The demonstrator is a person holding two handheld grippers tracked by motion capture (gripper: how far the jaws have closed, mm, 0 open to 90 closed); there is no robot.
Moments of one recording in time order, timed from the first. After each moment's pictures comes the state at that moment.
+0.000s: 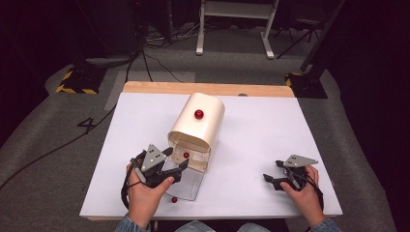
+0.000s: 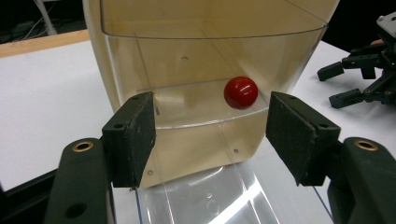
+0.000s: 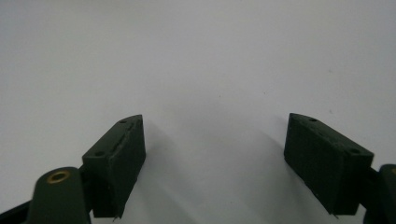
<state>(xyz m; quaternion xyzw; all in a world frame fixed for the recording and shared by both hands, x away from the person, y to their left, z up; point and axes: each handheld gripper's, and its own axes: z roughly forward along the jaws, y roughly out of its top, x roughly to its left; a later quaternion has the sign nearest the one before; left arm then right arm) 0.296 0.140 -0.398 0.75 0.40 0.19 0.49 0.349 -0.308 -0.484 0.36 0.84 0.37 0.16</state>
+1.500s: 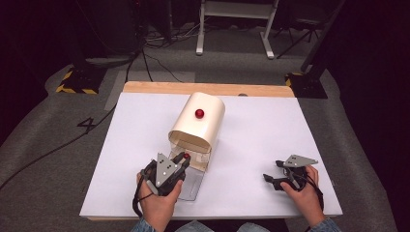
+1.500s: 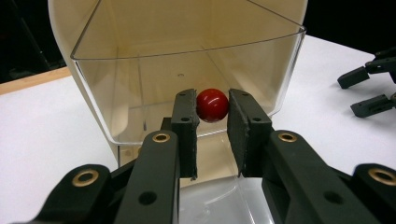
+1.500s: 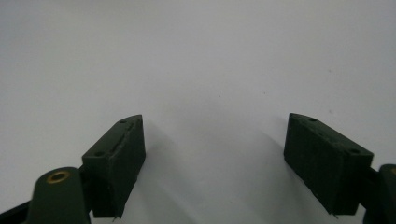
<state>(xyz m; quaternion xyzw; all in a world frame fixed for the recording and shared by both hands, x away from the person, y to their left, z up) 0.270 0.116 -0.401 0.73 0.39 0.27 0.49 0.349 -0.308 -0.484 0.36 0.84 0.37 0.16</state>
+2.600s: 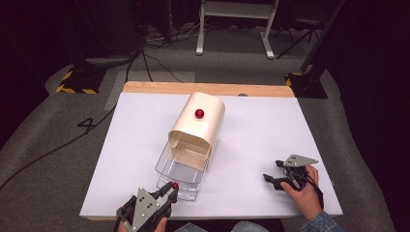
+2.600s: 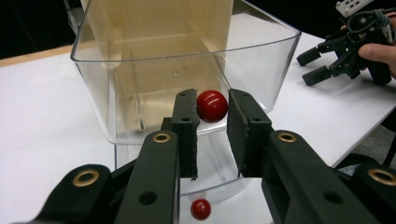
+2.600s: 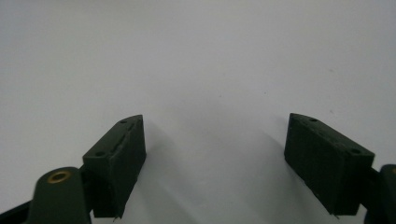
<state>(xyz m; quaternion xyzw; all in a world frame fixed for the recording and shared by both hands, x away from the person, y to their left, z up) 0.188 0.144 -0.404 0.73 0.39 0.25 0.50 0.350 -0.308 -0.484 0.36 0.84 0.37 0.16</state>
